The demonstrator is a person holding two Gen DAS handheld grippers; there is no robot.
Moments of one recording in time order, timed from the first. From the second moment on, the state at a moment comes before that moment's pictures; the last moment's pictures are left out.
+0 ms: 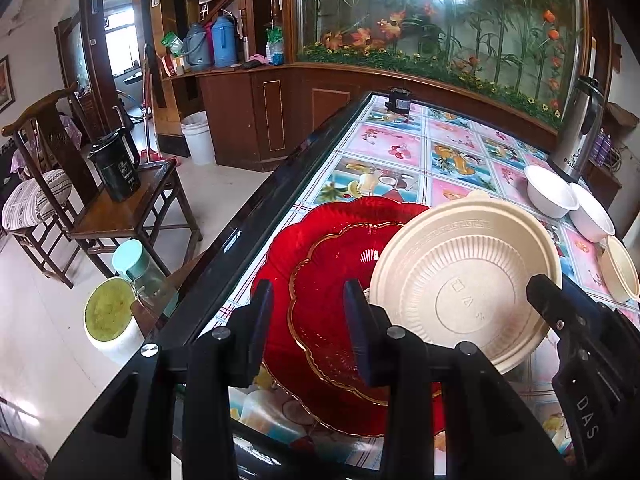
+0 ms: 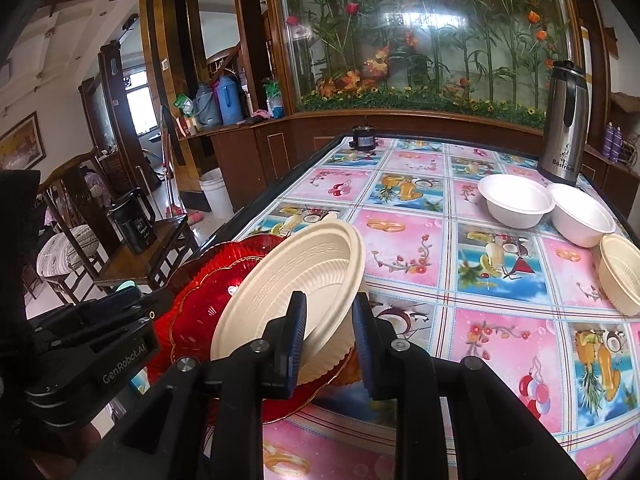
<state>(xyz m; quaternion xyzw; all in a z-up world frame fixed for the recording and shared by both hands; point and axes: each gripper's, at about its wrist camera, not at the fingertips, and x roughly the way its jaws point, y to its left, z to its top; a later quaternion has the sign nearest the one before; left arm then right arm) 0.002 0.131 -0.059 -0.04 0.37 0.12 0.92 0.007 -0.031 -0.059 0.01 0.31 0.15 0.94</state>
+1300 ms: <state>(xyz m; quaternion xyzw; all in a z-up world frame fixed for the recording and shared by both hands) -0.005 0.164 -0.048 -0.07 0.36 0.14 0.92 -0.006 -0.042 -0.046 -0.03 0.38 0.26 0.89</state>
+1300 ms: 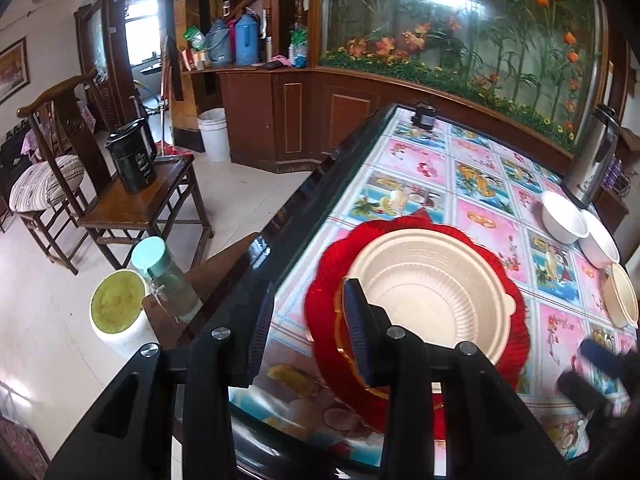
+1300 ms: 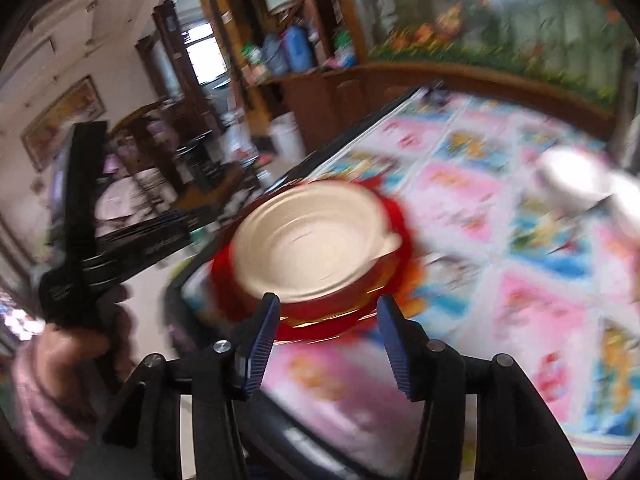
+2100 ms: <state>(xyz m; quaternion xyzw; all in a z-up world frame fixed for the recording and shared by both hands) 0.036 -0.074 -0.017 0.03 0.40 -0.08 0.91 -0.004 -0.235 -0.012 -0.05 0.27 -0.06 0.96</state>
